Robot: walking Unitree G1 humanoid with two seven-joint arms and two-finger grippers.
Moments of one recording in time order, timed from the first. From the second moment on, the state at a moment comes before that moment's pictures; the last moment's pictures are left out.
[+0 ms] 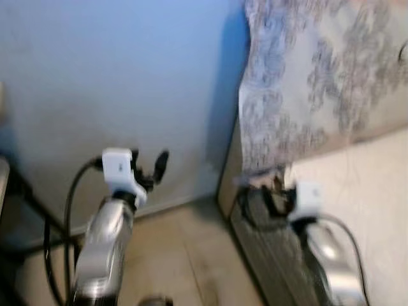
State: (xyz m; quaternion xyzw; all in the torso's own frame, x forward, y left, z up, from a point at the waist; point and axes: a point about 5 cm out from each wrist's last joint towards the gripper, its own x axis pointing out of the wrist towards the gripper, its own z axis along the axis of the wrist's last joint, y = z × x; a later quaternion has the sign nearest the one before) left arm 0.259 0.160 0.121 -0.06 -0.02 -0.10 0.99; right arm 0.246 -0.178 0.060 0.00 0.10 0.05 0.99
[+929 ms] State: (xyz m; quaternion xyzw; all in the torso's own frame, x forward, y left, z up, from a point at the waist) left arm 0.264 0.158 0.126 0.06 0.03 -0.23 0.97; right arm 0.263 -0.142 0.088 0.03 0.02 0.05 1.00
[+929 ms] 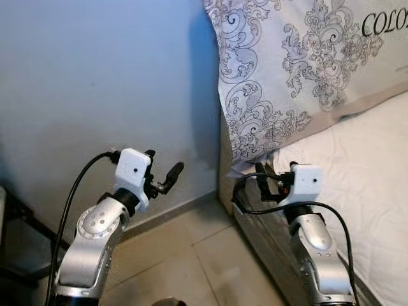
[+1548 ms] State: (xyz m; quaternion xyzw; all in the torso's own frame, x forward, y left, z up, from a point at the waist) left arm 0.263 0.141 0.116 -0.02 0.03 -0.22 0.97; right arm 0.271 -0.140 0.078 0.00 0.04 0.09 1.00
